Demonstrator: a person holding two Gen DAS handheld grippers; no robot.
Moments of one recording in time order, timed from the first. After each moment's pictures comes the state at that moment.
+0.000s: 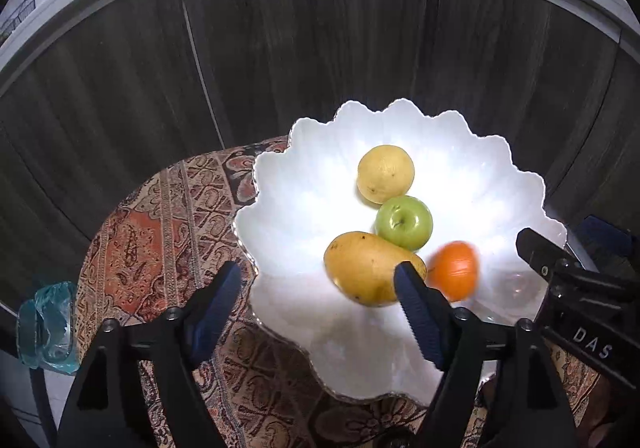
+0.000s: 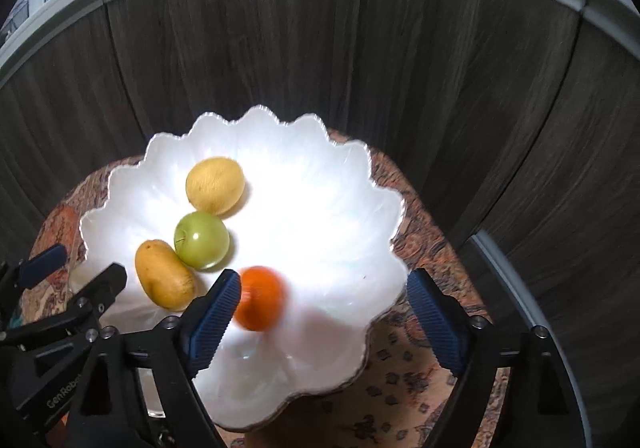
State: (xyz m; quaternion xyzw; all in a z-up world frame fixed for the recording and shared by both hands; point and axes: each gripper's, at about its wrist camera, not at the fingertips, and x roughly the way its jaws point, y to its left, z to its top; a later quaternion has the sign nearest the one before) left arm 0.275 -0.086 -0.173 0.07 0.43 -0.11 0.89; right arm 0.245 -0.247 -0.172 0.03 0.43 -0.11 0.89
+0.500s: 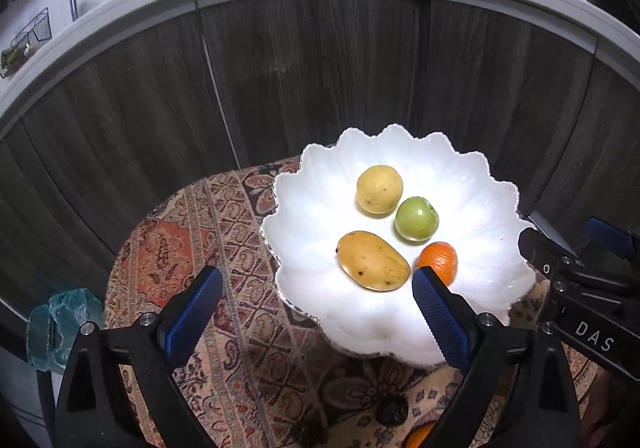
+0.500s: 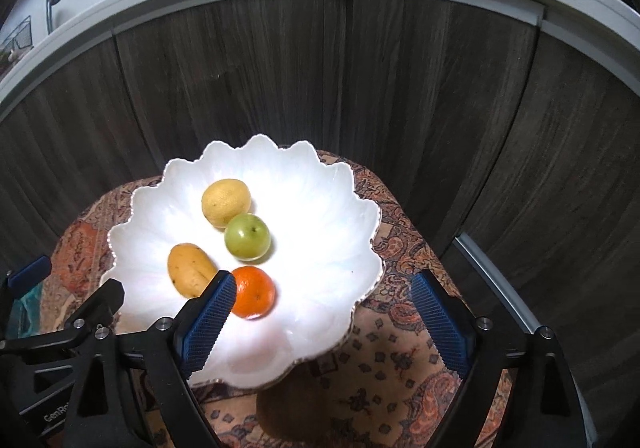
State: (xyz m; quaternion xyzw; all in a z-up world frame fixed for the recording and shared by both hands) left arm 0.237 -0.076 -0.130 0.08 0.40 -0.10 0.91; right arm 0.211 -0.245 -0.136 0.04 0.40 -0.11 0.91
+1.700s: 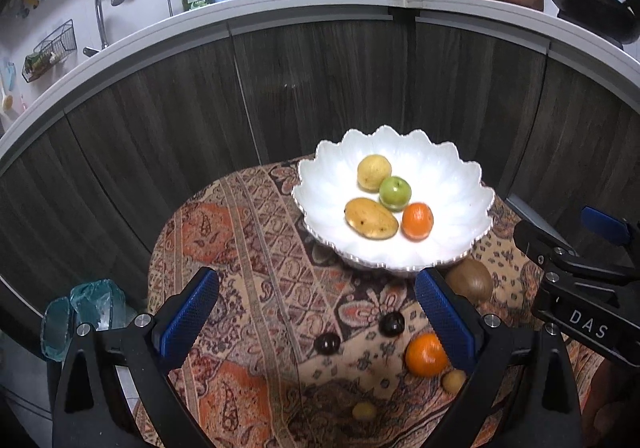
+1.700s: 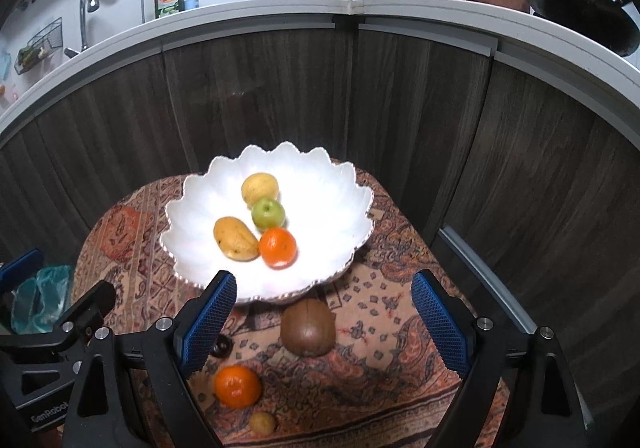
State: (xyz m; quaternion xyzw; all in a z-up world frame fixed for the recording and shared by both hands) left arm 0.139 -0.039 -0.095 0.09 0.37 -0.10 0.92; right arm 0.118 -0.213 -0.104 0.03 0.37 -0.10 0.92
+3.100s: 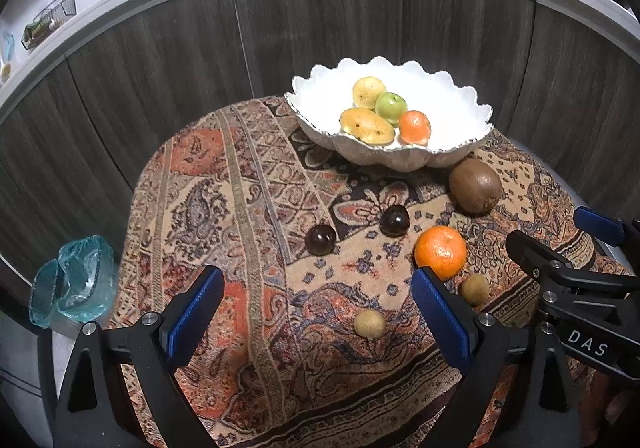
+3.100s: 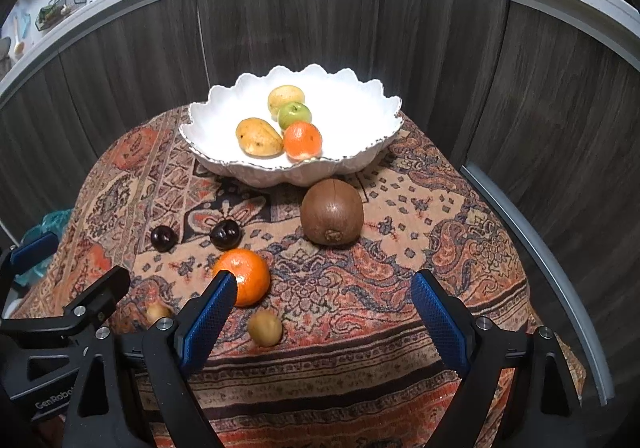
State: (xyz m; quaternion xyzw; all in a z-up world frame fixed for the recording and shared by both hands) left arm 0.087 -0.024 -0.172 0.08 0.42 -0.10 0.90; right arm 0.064 -0.188 -0.180 0.02 0.42 -0.06 0.90
